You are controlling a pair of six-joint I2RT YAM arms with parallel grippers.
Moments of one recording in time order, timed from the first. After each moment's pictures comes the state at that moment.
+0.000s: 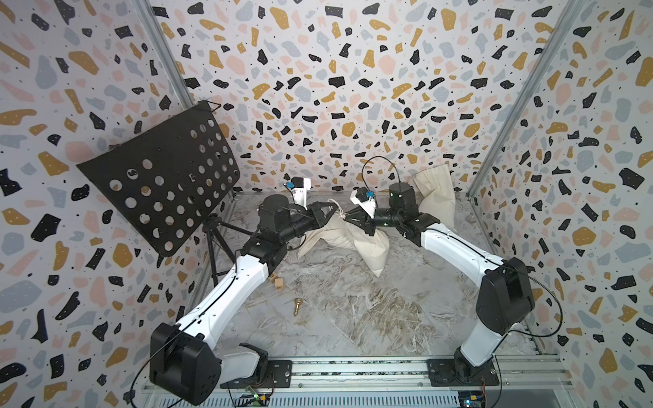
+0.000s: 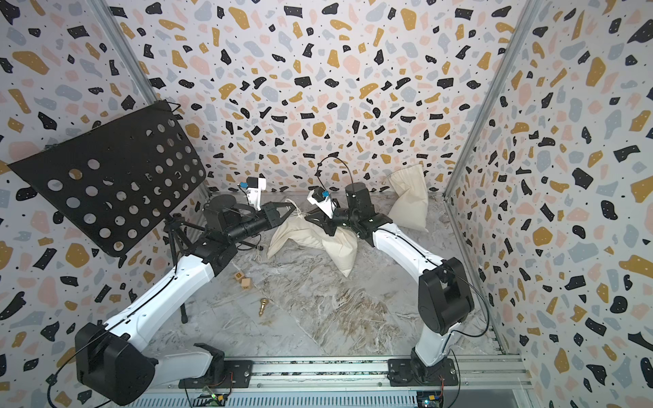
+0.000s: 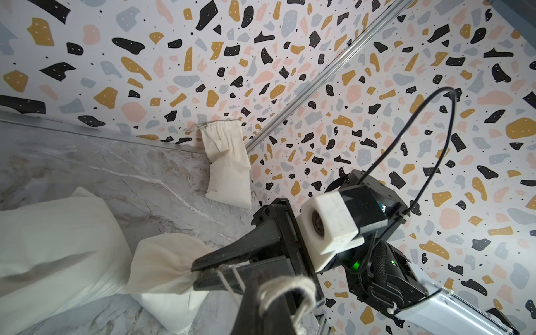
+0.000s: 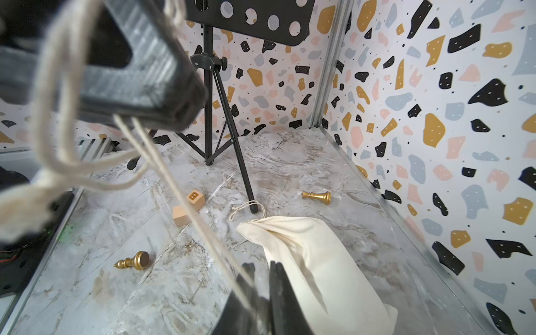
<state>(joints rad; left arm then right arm) -0.36 1.26 1.11 0.05 0.55 -0.77 0.51 1.74 1.41 -0.10 -0.75 -0.35</state>
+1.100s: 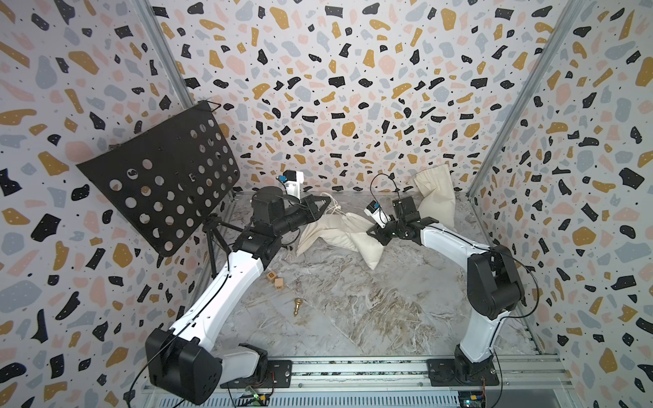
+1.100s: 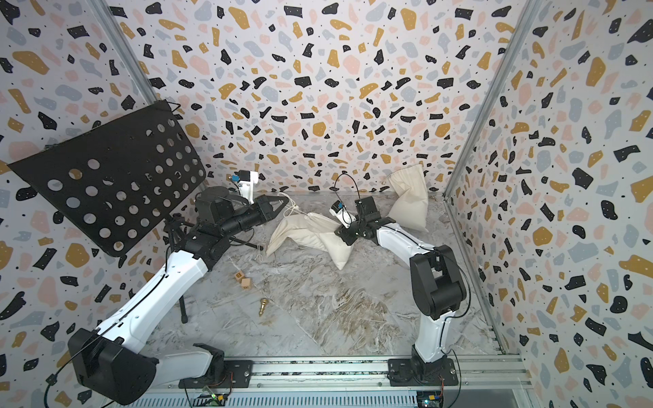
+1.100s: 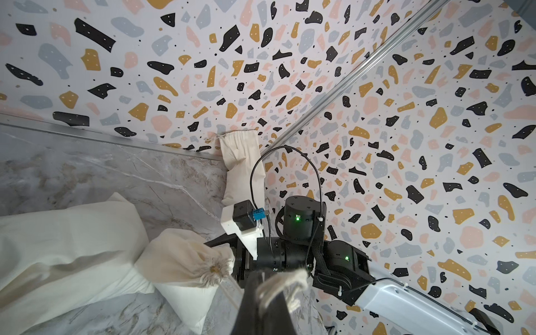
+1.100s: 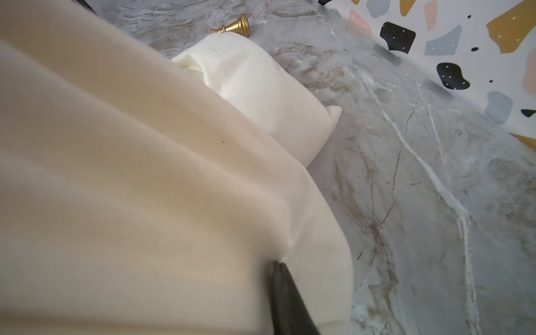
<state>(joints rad) -0.32 1.27 1.20 -0.07 0.50 -0.73 0.41 1.84 1.35 -0.33 -0.42 -0.33</state>
